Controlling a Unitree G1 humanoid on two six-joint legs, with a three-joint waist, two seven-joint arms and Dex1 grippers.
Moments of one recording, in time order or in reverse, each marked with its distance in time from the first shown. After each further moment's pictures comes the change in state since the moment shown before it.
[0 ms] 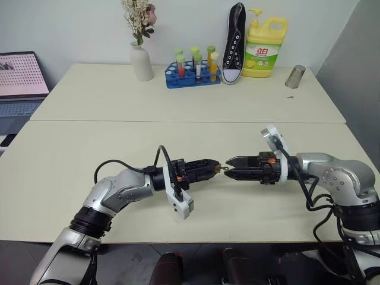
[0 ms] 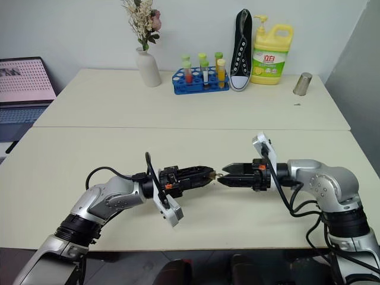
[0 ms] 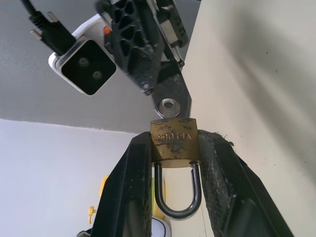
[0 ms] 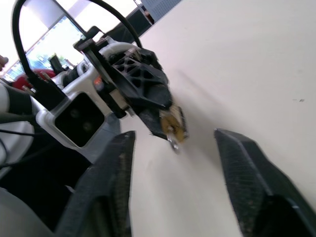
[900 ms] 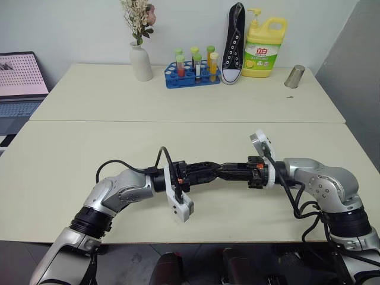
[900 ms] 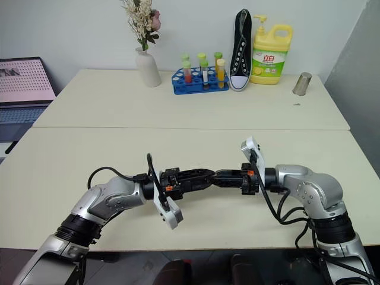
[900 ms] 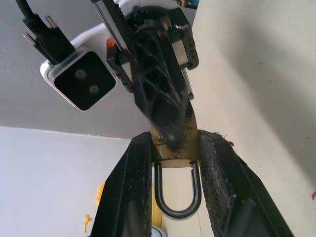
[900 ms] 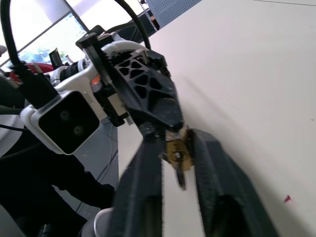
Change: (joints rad) left arm -0.001 -0.001 -0.012 -0.007 -0.015 -0.003 -0.035; right arm 0.009 0.113 0.038 -0.026 -0.029 -0.035 -0.049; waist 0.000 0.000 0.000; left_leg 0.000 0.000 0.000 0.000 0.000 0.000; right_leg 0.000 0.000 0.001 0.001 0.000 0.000
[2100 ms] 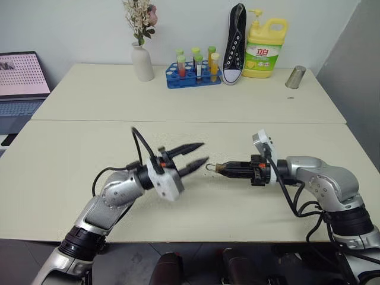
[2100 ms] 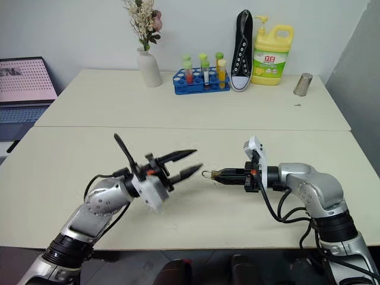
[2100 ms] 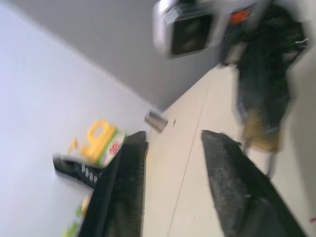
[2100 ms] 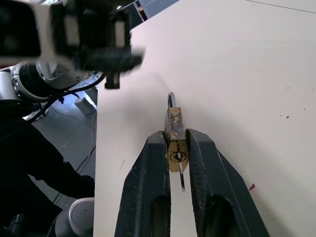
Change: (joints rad) left arm 0.165 0.001 0.082 -0.245 -0.603 0.511 -0.217; right arm 0.000 -0.039 0.026 0.044 -0.080 -0.099 0.051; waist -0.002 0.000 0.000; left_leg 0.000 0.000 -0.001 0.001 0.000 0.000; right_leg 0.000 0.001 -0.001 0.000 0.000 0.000
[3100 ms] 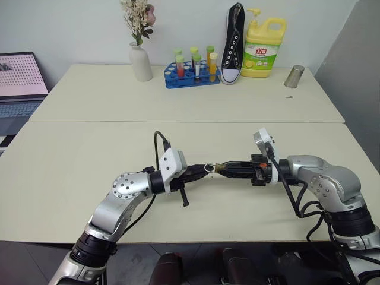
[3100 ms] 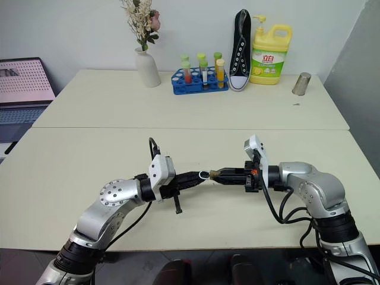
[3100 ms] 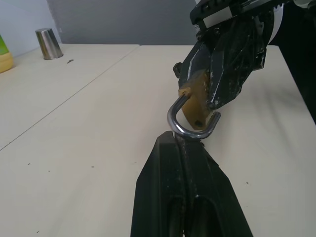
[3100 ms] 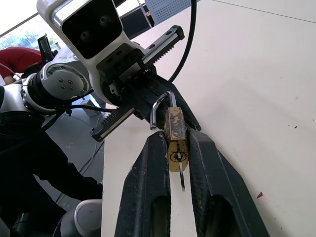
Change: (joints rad) left arm 0.033 -0.097 0.003 -0.155 -0.380 0.718 -0.325; right arm 0.000 0.002 -0.009 -0.025 0.021 0.001 0.014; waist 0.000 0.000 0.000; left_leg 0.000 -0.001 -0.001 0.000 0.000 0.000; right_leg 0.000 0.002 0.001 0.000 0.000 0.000
